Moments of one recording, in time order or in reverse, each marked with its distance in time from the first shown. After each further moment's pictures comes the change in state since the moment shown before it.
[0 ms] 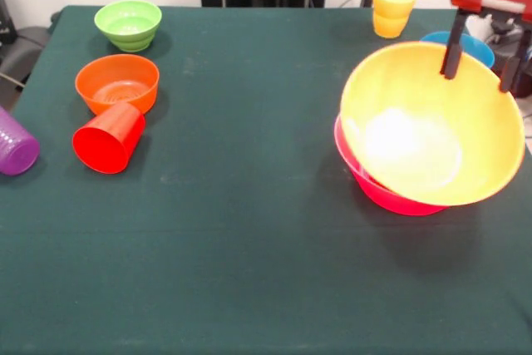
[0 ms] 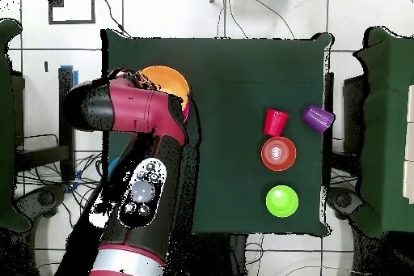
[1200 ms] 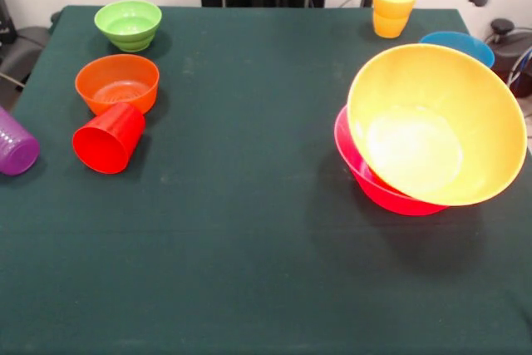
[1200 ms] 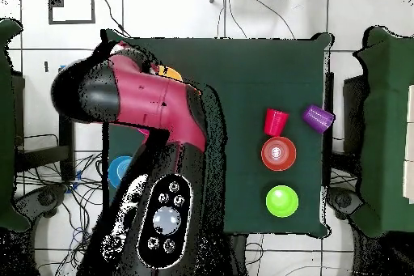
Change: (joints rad) arm -0.083 -0.148 0.034 -0.009 0.046 0.047 0.000
